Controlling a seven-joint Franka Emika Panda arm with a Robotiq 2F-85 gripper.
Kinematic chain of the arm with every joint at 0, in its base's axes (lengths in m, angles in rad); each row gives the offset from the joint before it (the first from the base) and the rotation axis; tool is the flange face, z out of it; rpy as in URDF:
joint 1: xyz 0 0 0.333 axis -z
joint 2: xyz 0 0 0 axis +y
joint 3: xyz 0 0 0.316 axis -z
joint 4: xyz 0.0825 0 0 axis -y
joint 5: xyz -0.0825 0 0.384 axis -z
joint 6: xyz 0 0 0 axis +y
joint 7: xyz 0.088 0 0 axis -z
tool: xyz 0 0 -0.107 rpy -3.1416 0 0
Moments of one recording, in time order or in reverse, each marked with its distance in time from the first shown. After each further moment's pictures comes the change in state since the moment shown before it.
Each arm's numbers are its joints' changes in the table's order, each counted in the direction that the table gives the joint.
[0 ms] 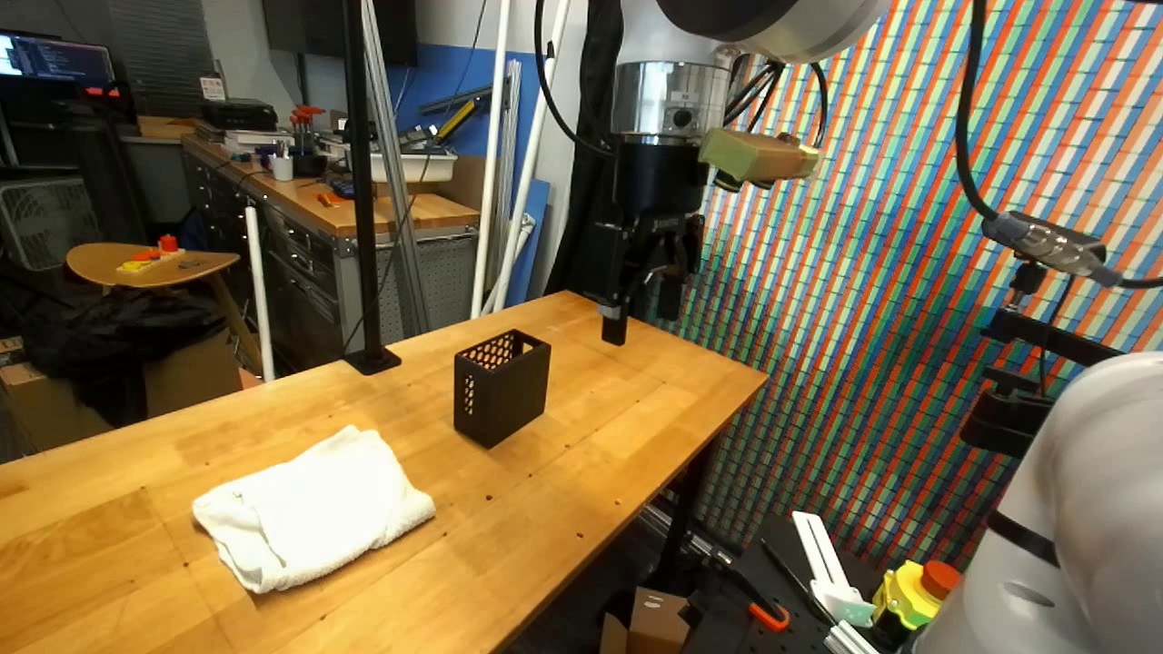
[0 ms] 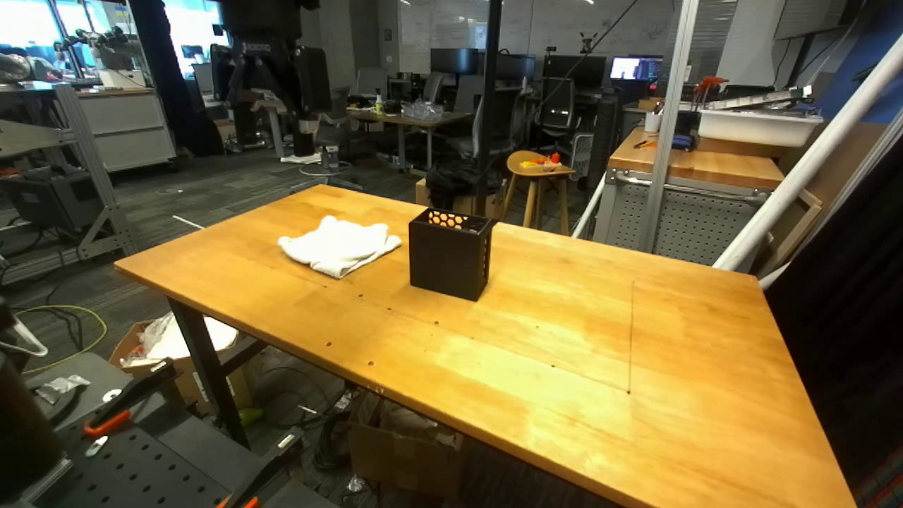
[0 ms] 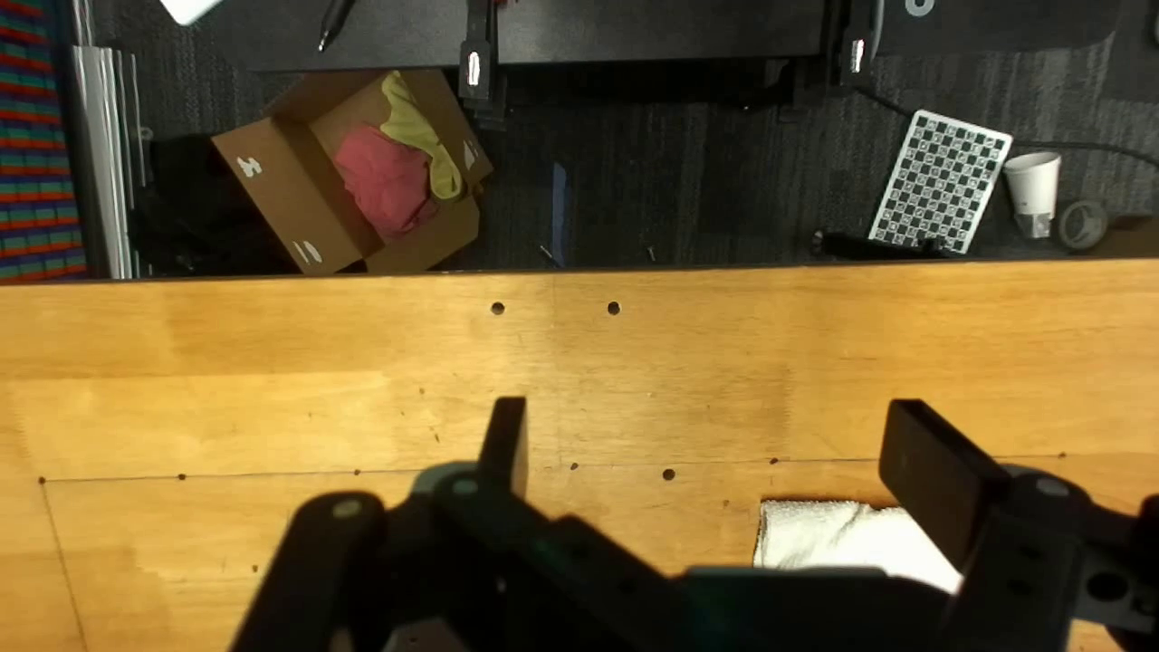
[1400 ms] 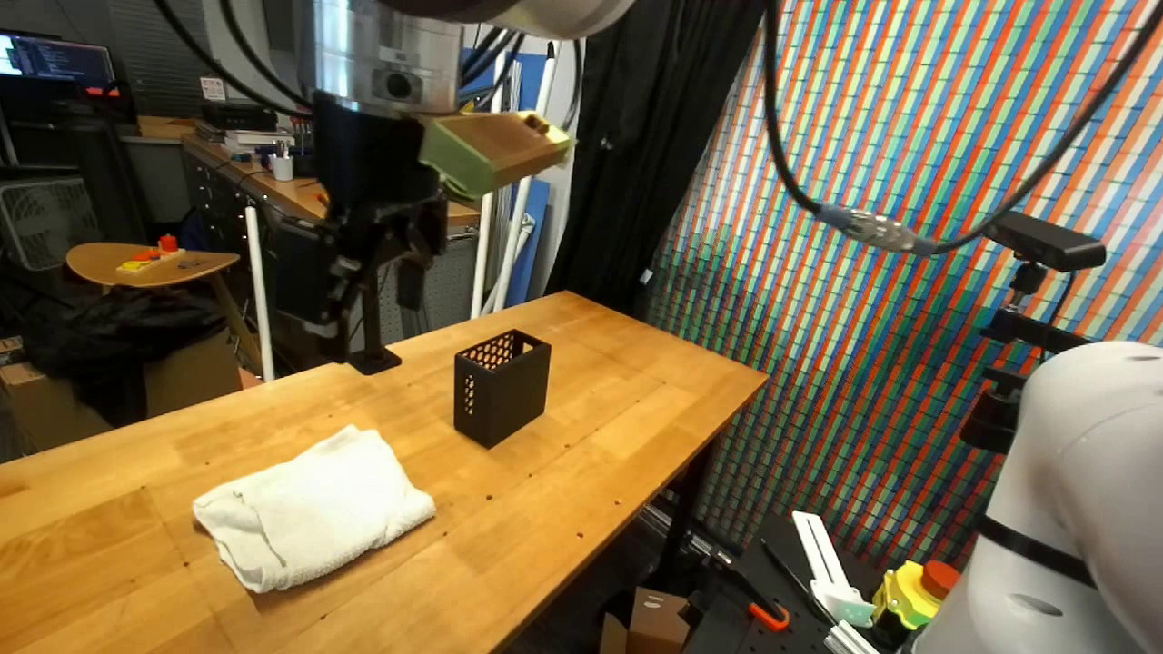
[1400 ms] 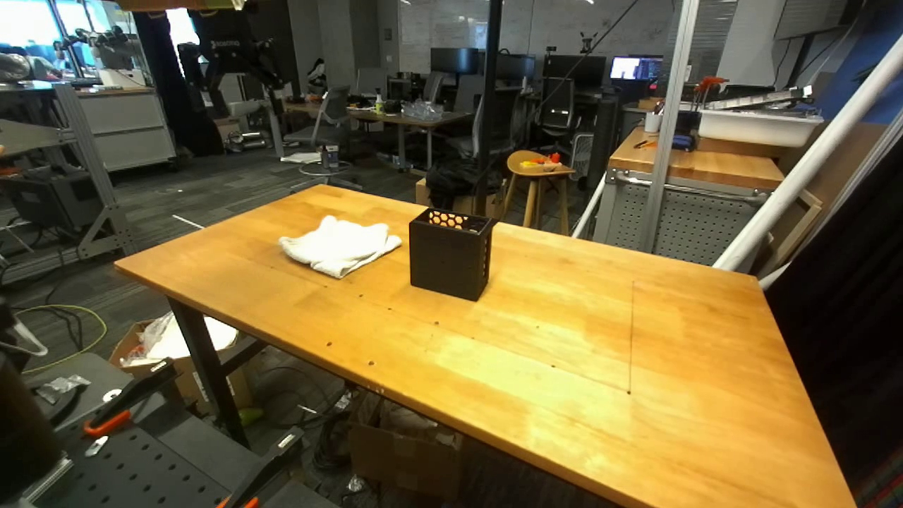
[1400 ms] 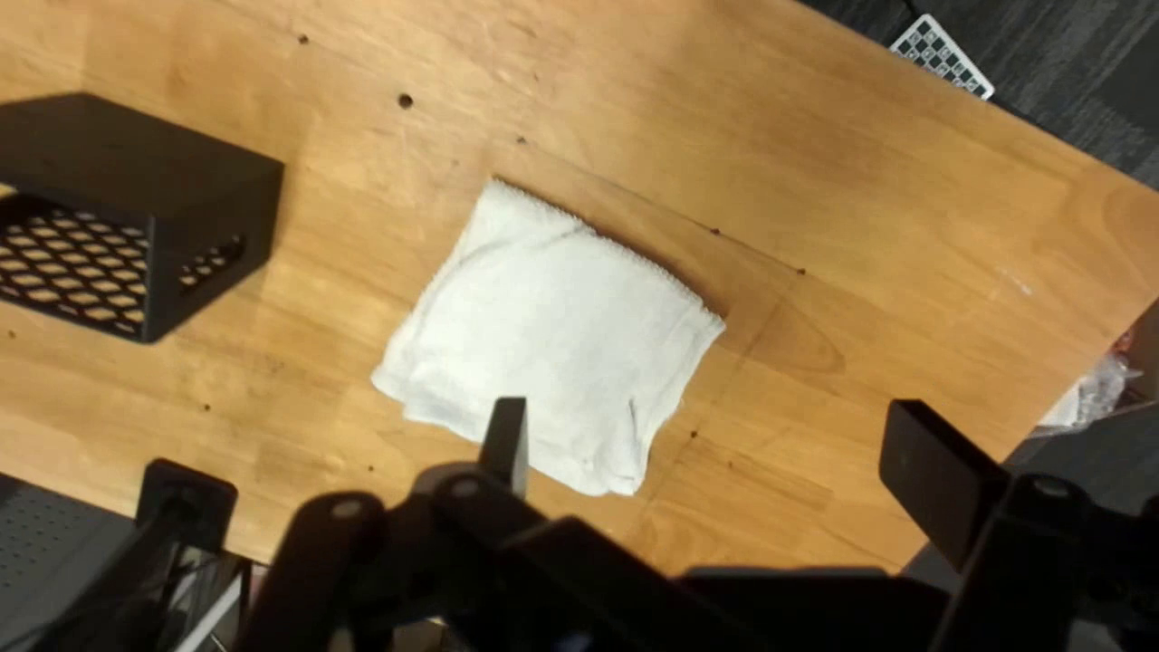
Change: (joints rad) arm -0.219 0.341 -0.204 0.259 0.000 -0.310 -0.031
